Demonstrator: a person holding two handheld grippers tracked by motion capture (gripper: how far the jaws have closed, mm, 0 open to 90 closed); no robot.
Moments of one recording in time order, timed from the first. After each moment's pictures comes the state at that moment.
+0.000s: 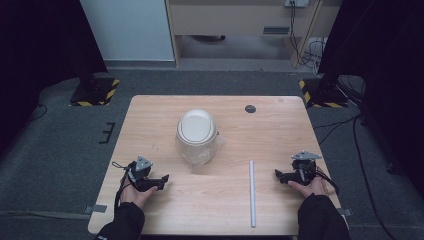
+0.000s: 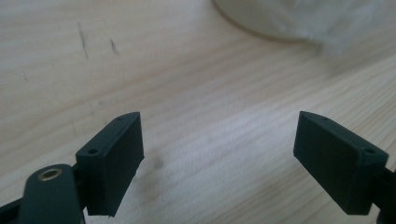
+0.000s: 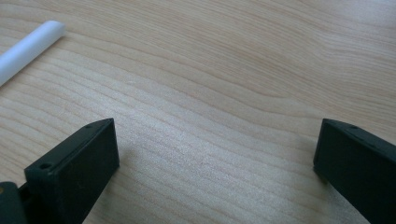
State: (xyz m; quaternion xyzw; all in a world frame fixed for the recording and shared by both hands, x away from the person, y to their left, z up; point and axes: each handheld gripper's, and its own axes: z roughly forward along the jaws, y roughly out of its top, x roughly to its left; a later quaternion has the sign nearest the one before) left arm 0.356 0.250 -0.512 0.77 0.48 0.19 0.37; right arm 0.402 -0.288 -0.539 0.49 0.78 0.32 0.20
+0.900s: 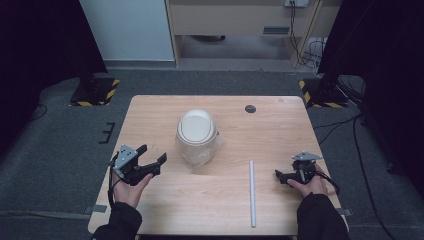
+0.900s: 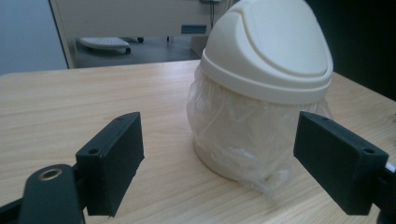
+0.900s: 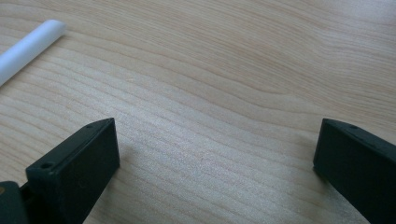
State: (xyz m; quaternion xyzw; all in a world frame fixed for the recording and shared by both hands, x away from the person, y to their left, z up) left arm 0.344 0.249 -0.444 0.66 0.45 0.26 0.53; right arm 0.400 -0.288 -0.539 0.50 0.78 0.32 0.20
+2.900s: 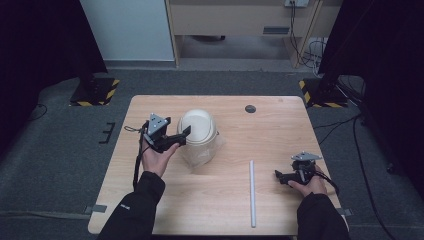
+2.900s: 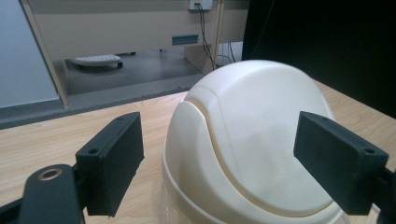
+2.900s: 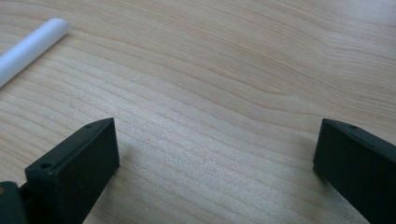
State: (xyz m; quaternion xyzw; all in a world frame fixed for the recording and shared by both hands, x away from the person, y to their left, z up) left arm 0.424 0.183 -0.415 0.69 0.43 0.27 0.52; right arm 0.400 -0.288 -0.539 0.49 0.78 0.33 0.20
